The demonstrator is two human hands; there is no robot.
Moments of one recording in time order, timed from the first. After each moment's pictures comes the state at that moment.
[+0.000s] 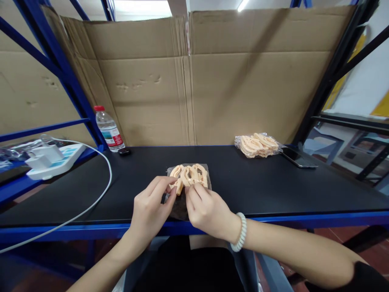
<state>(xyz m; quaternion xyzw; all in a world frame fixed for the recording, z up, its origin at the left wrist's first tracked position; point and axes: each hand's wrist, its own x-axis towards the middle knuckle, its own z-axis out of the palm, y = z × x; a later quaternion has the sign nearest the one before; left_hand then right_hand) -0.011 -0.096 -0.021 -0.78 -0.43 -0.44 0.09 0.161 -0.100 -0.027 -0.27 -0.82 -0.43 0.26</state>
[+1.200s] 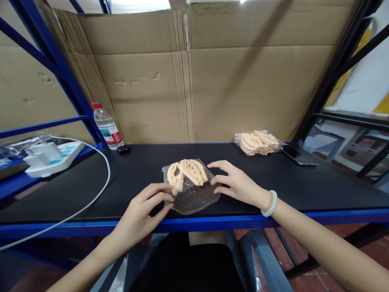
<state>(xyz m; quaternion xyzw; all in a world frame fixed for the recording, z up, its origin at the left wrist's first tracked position) -0.046 -0.099 -0.030 -0.87 -0.33 -0.37 0.00 0.252 -0.059 -0.017 -0.29 -0.91 -0.04 0.30</state>
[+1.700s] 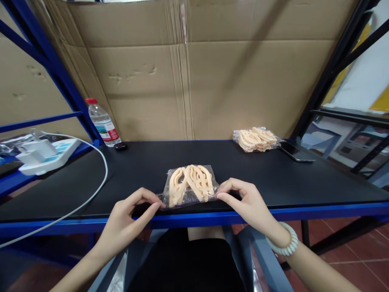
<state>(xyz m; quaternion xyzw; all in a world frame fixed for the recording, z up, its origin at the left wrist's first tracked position) -0.053 -0.123 -0.021 -0.78 -0.42 -0.42 -0.21 0.239 -0.122 -0.030 -0.42 -0.71 0.30 0.47</state>
